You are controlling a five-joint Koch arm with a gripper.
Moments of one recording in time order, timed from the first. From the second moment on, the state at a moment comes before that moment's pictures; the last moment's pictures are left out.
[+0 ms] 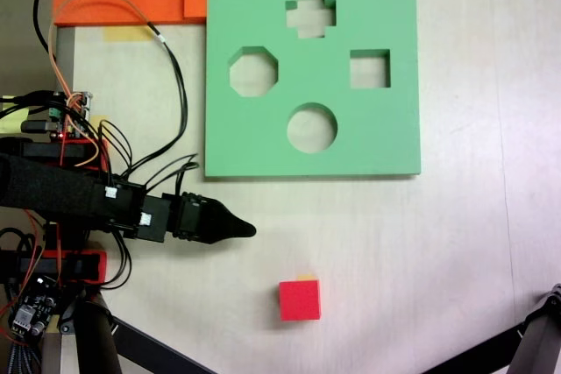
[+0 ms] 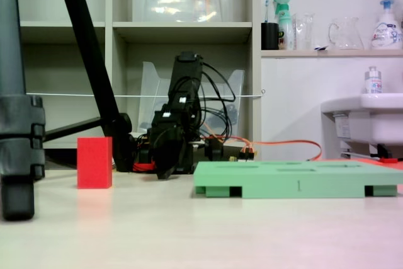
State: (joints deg) arm 8.0 127.4 175.5 -5.8 2.7
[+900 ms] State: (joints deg) arm 22.6 127.9 131.8 45.2 74.2
